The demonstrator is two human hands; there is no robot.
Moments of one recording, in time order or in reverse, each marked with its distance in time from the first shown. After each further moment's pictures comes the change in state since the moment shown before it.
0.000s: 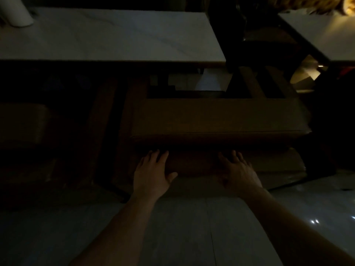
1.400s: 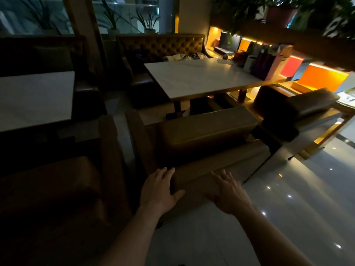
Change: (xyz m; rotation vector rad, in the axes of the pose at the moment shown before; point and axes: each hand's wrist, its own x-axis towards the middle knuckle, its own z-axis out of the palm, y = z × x) left_hand 0.041 0.723 0.051 -0.128 -0.132 0.370; right_hand -0.176 0.644 -0.147 0.177 0.220 0.264
